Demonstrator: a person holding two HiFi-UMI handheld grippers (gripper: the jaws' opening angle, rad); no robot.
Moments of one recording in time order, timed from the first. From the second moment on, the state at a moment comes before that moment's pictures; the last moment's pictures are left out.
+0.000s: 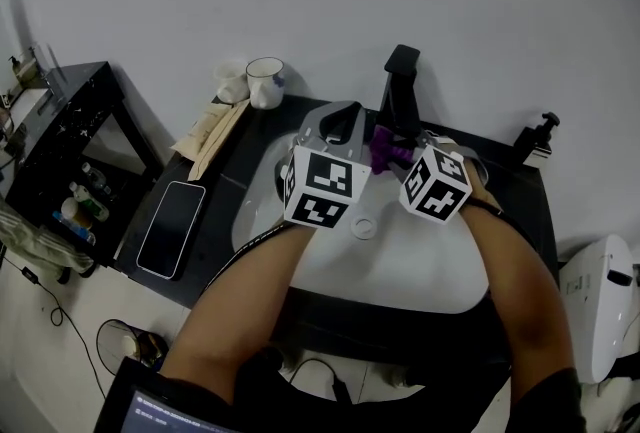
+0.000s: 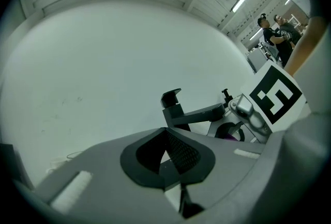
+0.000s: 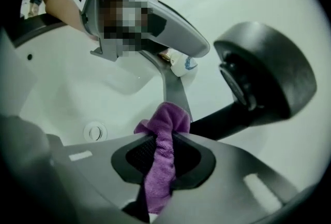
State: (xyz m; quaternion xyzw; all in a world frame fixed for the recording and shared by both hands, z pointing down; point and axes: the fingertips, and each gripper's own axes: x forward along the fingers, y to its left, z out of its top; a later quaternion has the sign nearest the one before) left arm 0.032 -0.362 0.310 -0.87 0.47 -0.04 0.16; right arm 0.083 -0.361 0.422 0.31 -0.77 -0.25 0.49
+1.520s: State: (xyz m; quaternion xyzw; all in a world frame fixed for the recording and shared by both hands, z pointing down) left arm 0.027 -0.358 0.310 -0.87 0.47 -0.02 0.13; right arm 0.150 -0.414 0.248 0.43 -0.66 -0.37 0.49
